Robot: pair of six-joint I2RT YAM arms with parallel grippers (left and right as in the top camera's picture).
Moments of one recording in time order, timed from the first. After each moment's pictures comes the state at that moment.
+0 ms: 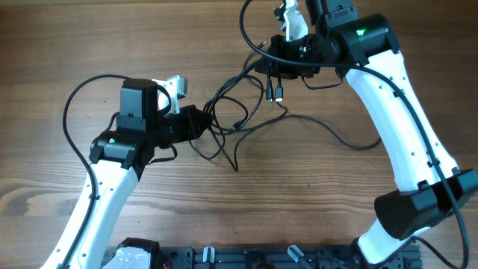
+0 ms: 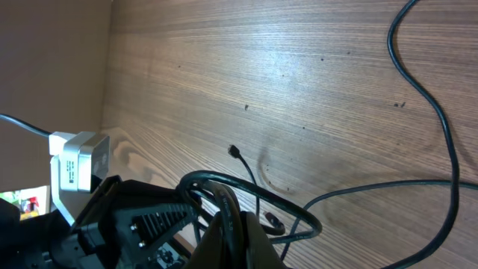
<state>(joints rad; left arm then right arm) -0.18 1.22 0.92 -0.57 0.55 -0.46 0.36 1.82 1.95 -1.16 -0.56 0.36</state>
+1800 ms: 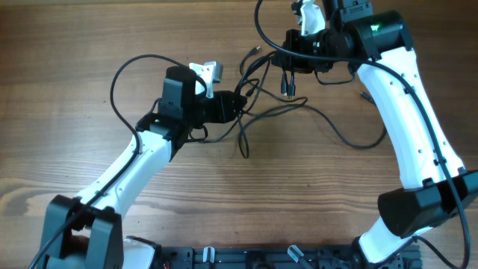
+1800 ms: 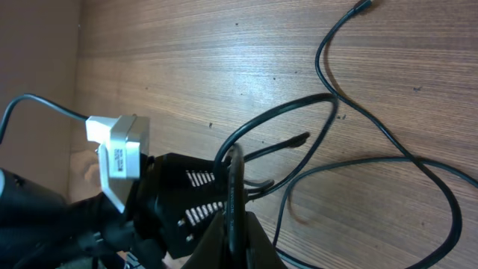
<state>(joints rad) -0.33 1.53 0.89 -0.04 0.55 -0.47 0.30 1.82 1.95 -1.17 -0.49 0.33</state>
